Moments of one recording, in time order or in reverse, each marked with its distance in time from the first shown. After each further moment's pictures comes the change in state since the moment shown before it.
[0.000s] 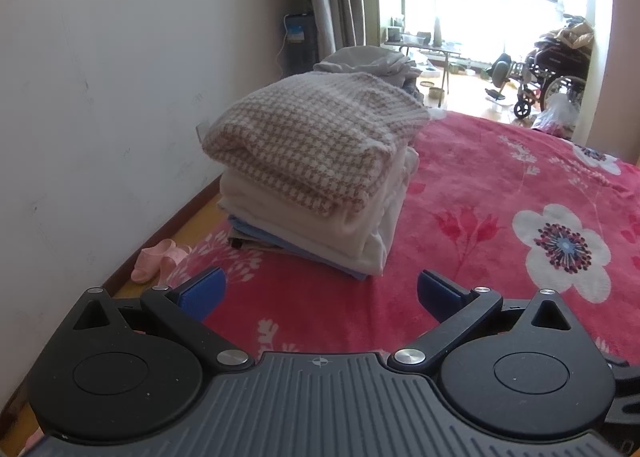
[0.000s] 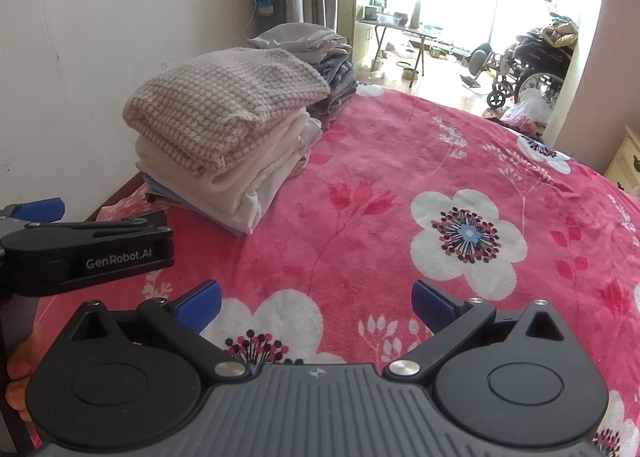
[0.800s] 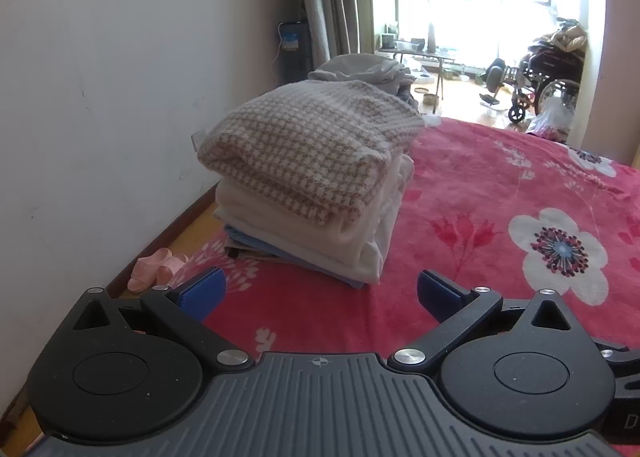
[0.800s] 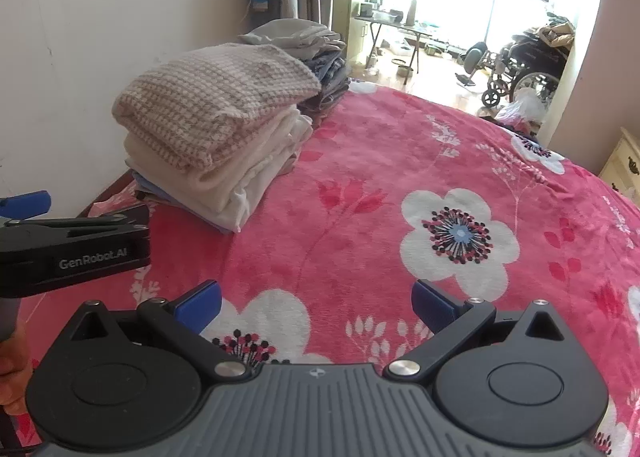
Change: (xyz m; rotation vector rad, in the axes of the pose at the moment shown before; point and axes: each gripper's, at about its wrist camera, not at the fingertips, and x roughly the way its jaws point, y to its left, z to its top) left arm 0.001 -0.001 0.002 0.017 -0.024 -0.016; right arm 0.004 -0.007 0.003 -0.010 0.007 -0.020
